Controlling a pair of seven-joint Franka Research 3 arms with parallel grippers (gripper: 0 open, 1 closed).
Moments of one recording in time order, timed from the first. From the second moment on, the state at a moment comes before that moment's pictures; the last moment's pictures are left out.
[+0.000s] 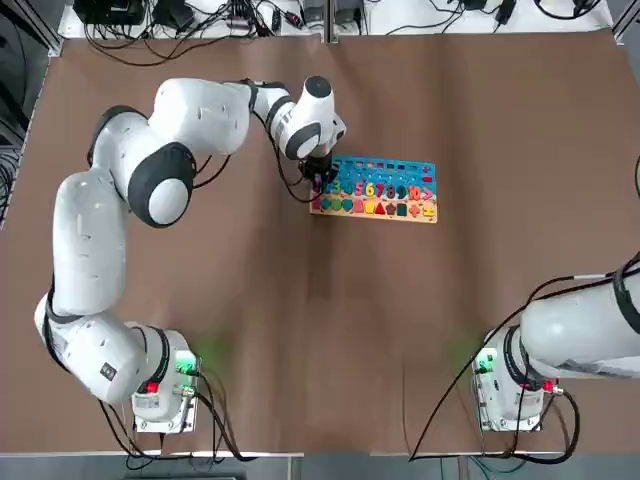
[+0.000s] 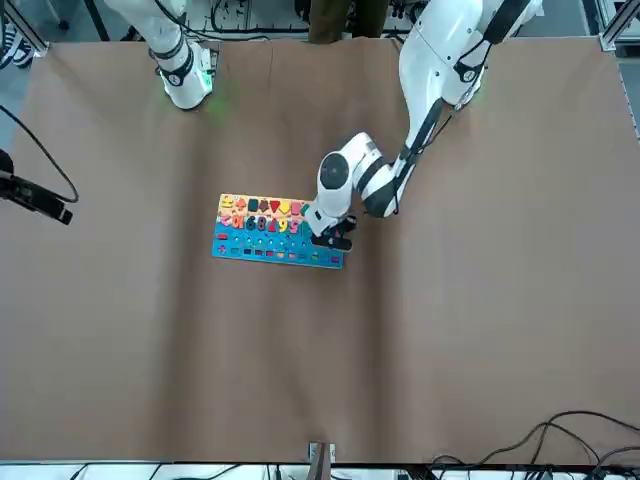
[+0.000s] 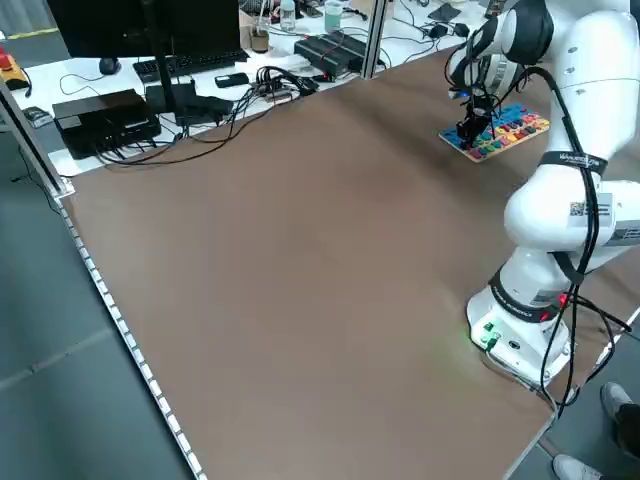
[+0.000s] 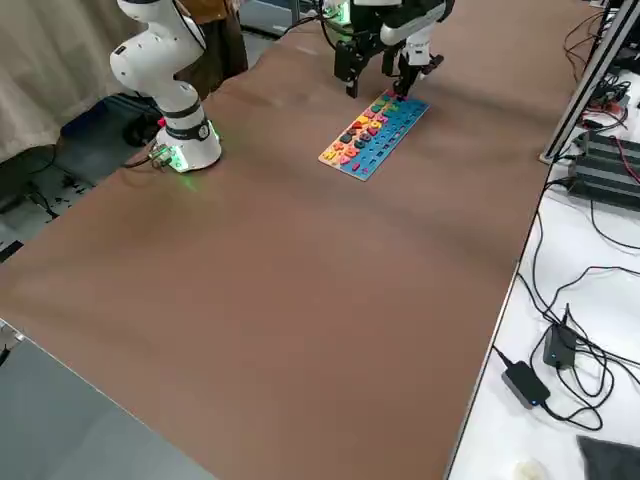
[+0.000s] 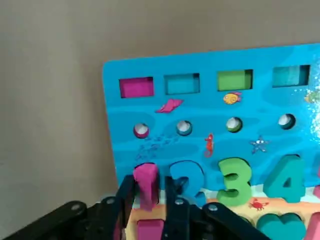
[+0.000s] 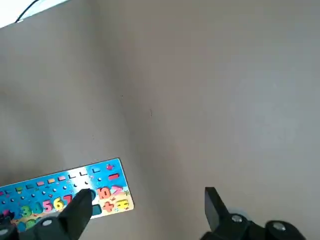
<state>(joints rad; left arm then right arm) -0.57 0.74 -0.27 -1.66 0.19 2.31 -0.77 -0.13 0.12 0.07 -1.47 0.04 1.58 0.27</state>
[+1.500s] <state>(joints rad) -0.56 0.66 -0.26 -1.63 0.19 2.26 -0.78 -0.14 0.12 0.07 -1.47 0.03 1.58 0.27</state>
